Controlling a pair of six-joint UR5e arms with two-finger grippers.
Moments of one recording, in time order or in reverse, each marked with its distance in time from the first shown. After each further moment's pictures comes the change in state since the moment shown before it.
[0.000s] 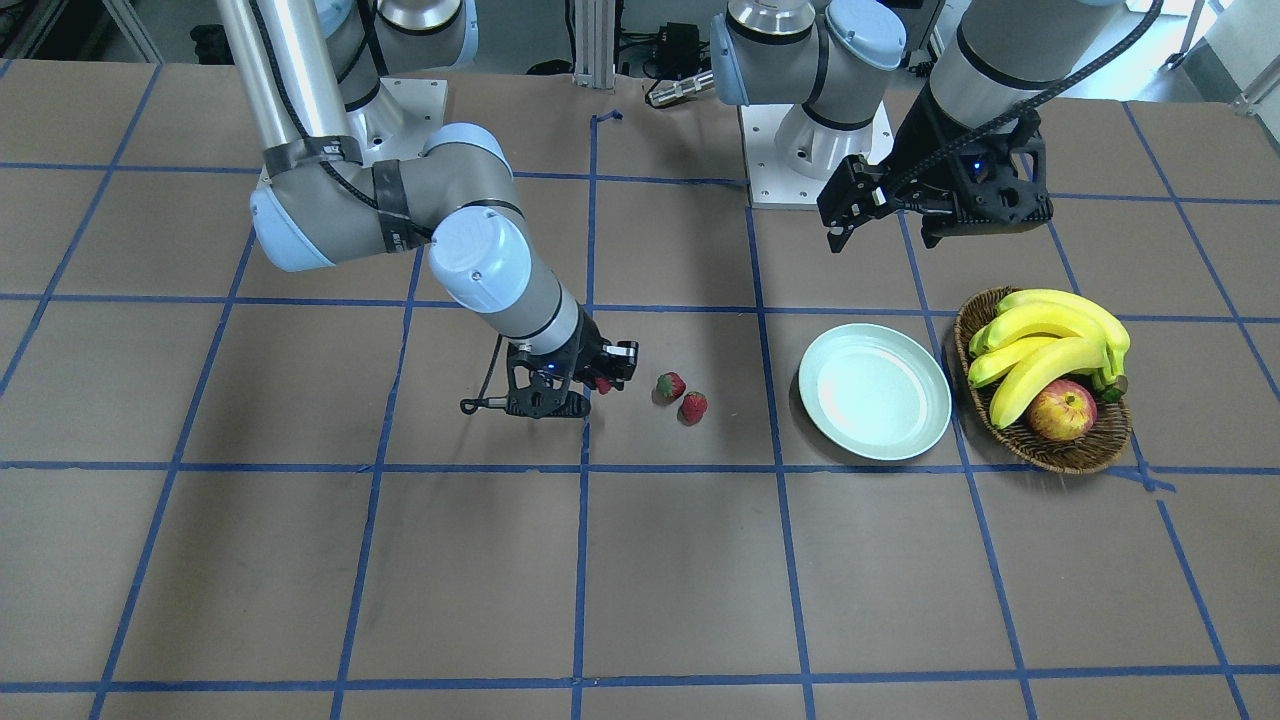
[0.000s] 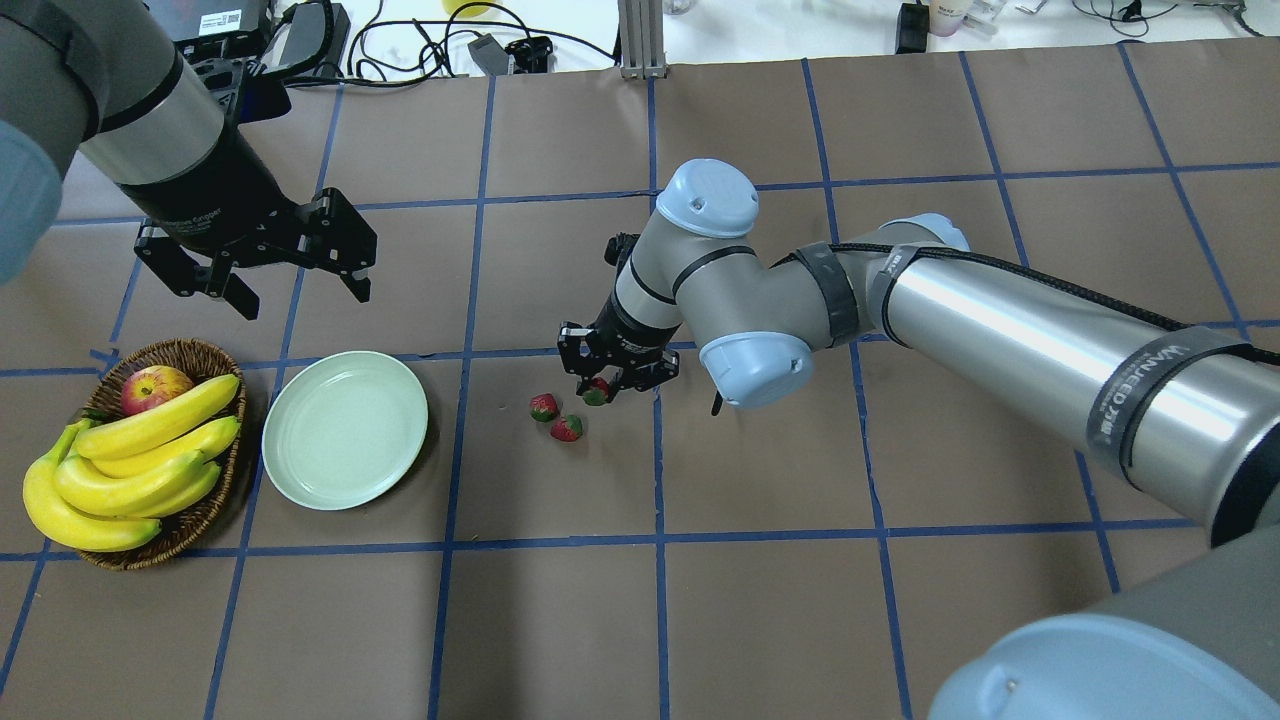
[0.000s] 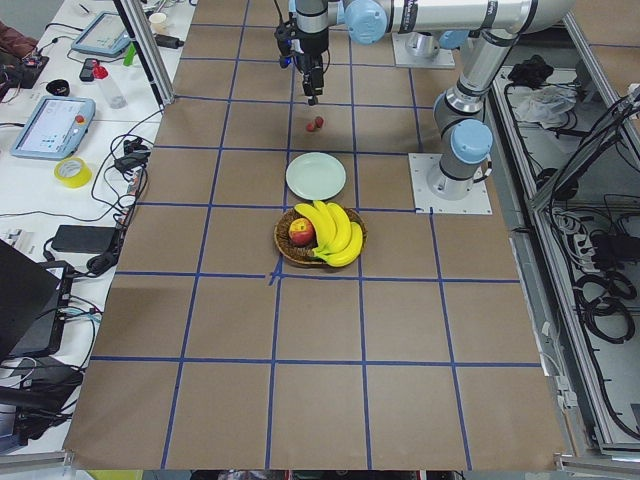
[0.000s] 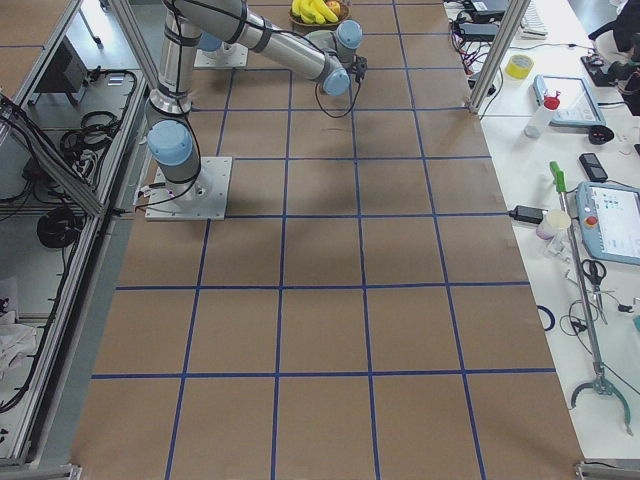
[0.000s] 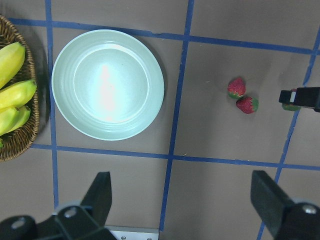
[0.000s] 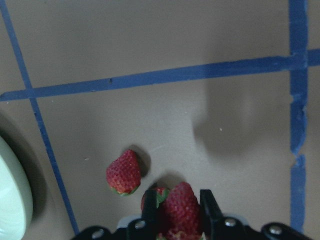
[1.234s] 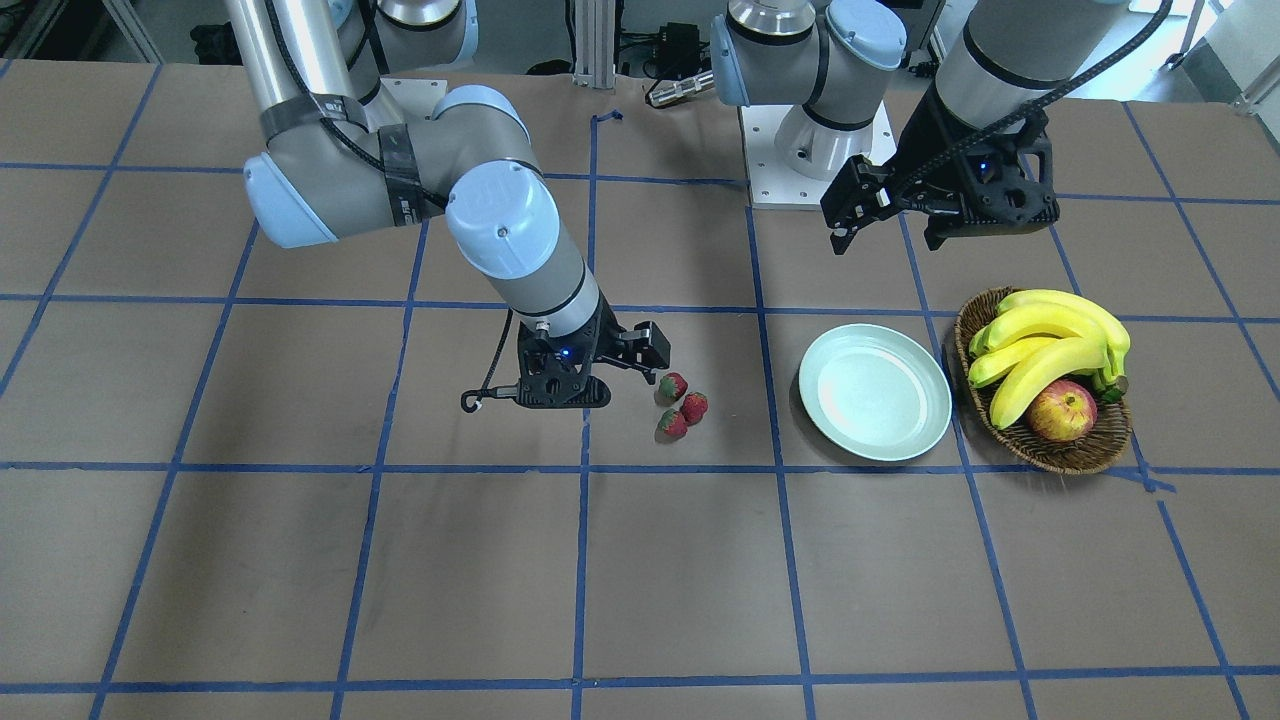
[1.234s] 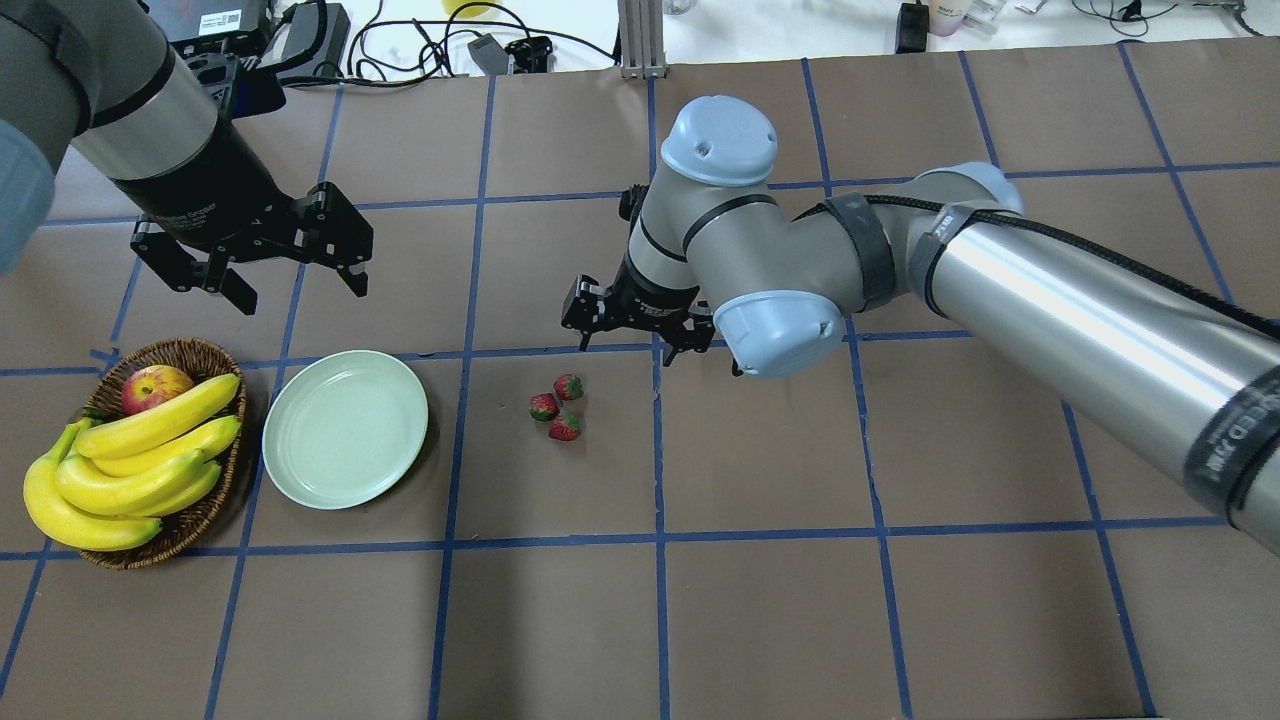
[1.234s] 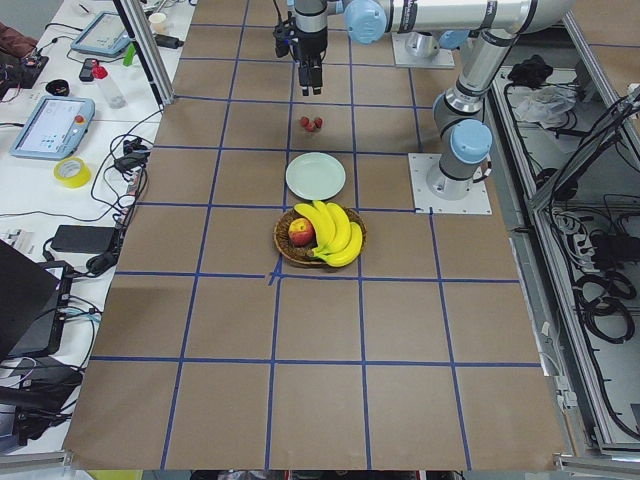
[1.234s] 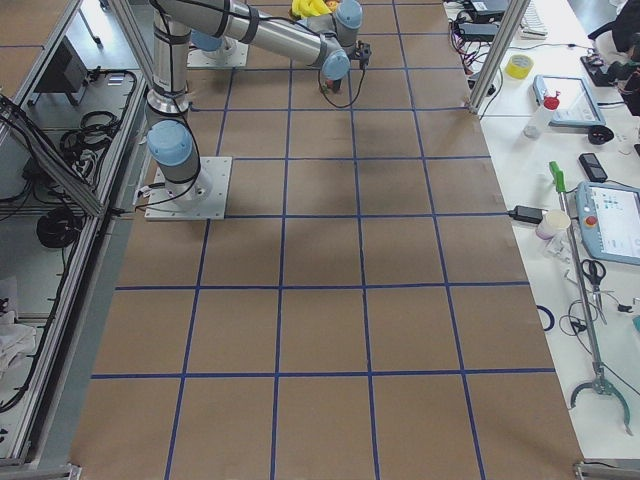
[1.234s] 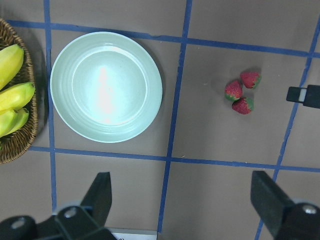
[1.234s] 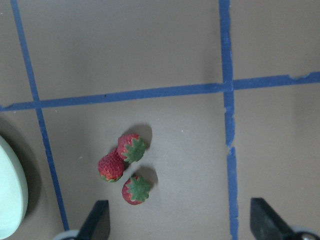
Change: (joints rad) left arm 0.008 0.001 0.004 0.004 -0.005 0.006; right arm -0.022 -0.154 -0.050 0.180 -0.166 -0.041
